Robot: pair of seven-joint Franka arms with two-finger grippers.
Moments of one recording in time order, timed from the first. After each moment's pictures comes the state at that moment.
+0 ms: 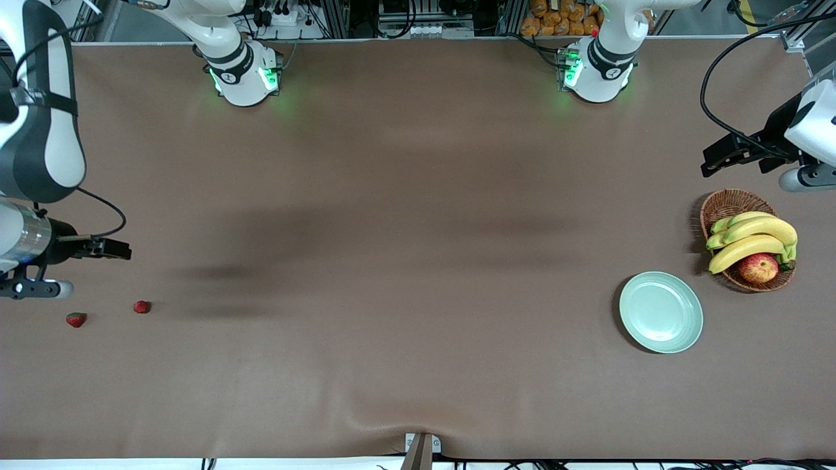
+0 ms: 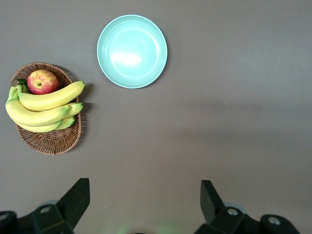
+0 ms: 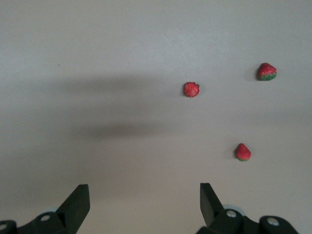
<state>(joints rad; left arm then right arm) -0.03 -0.01 -0.03 -1.59 0.00 1.53 -0.13 -0.04 0.36 -0.09 -1.56 -0.03 1.80 -0.08</state>
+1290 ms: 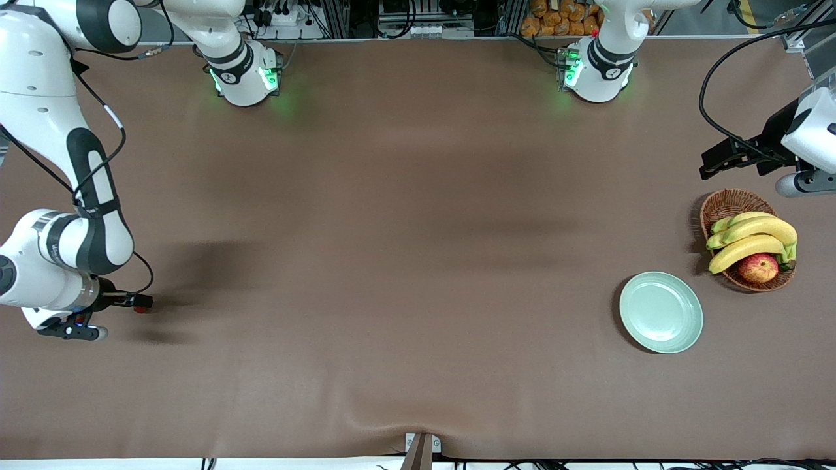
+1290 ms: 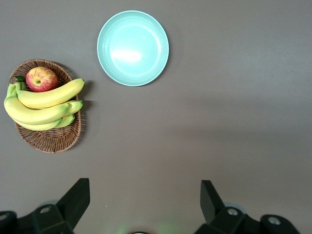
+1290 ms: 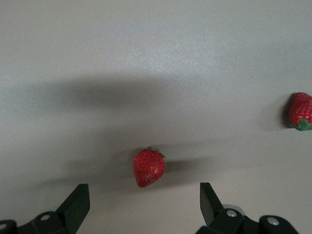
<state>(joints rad) -0.02 0.00 -0.03 -1.59 0.00 1.53 -0.13 -0.18 0.73 -0.08 -1.56 -0.03 2.24 -0.09</state>
